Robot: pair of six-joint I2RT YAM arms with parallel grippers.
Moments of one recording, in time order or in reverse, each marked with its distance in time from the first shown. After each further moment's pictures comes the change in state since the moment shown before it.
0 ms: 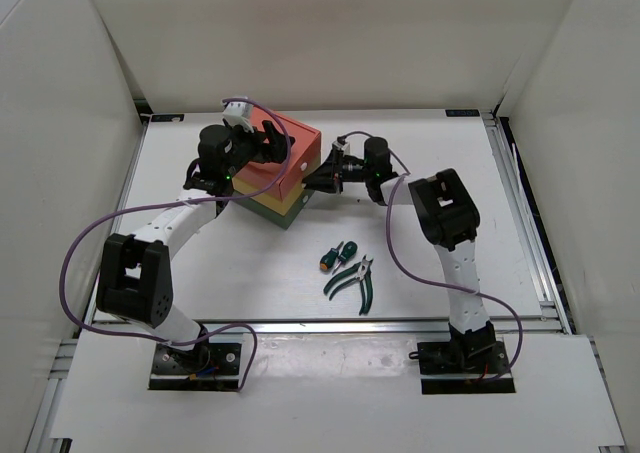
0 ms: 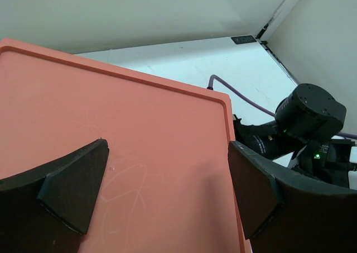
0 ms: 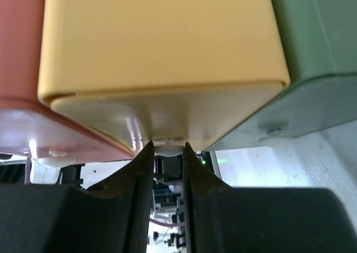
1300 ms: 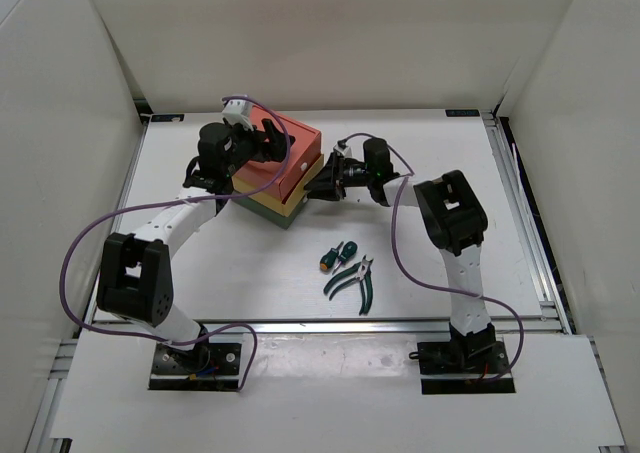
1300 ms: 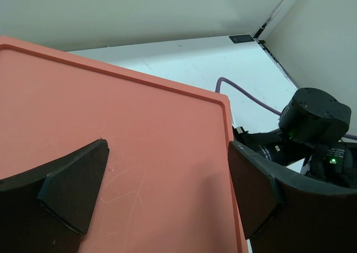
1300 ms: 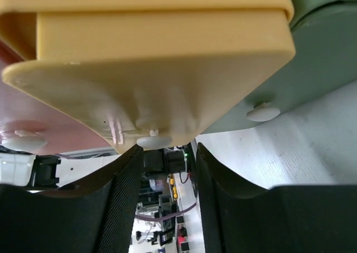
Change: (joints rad) left arm 0.003 0.005 0.016 -0.019 0.008 -0.016; right arm 0.004 -0.093 -0.085 -0.164 0.033 -0.183
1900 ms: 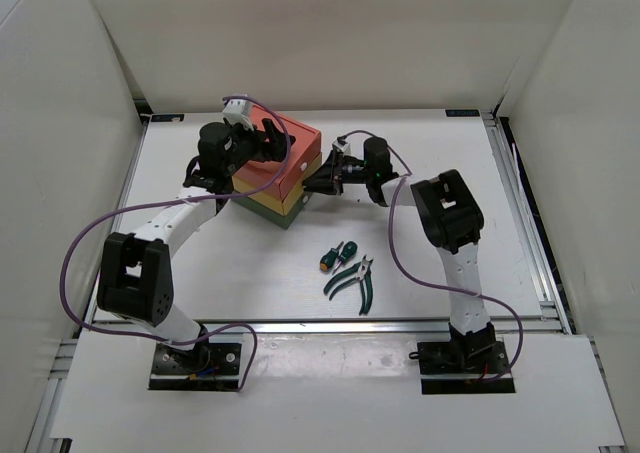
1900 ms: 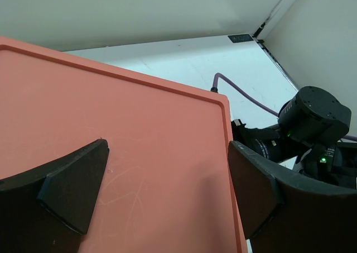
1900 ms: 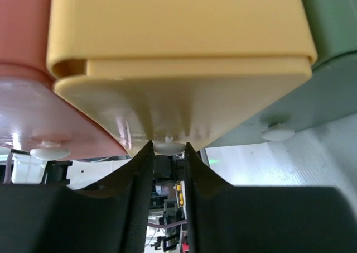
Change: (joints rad) left arm 0.000 0.005 0.007 -0.006 0.006 -0.001; right arm 0.000 0.040 0.026 0.131 0.004 0.100
